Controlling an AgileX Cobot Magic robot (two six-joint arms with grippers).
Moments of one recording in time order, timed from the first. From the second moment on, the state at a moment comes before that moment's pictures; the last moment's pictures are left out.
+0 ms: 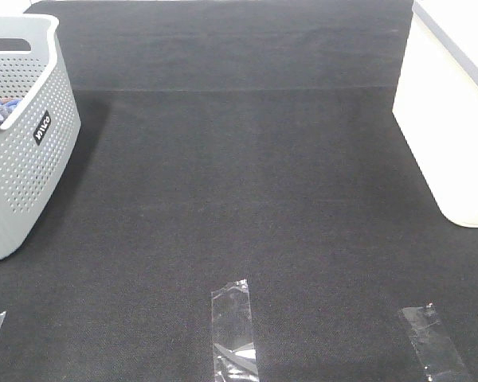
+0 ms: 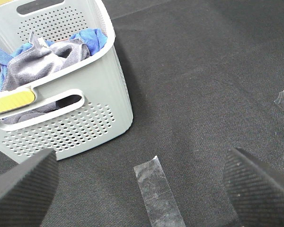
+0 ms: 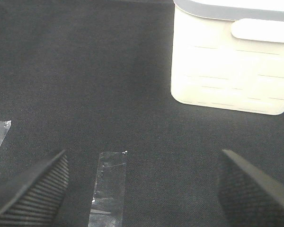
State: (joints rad) left arm -0.03 0.00 -0.52 -0.16 1.06 0.30; right arm 0.03 0.00 -0.50 0.07 1.06 -0.10
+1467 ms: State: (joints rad) left arm -0.03 0.00 -0.52 -0.16 1.06 0.30; right arm 0.03 0.00 -0.50 0.07 1.06 -0.10
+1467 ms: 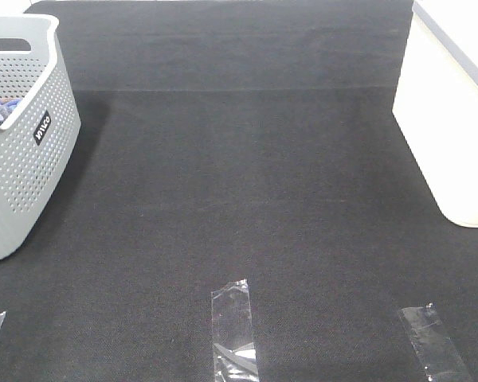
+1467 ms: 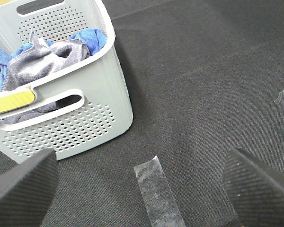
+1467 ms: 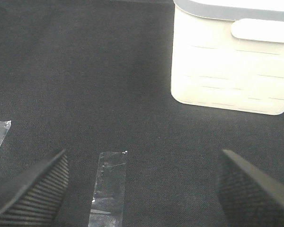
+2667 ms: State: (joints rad) left arm -0.03 0.00 -0.52 -0.16 1.06 0.30; right arm 0.03 0.00 -0.50 0.07 1.06 -0.10
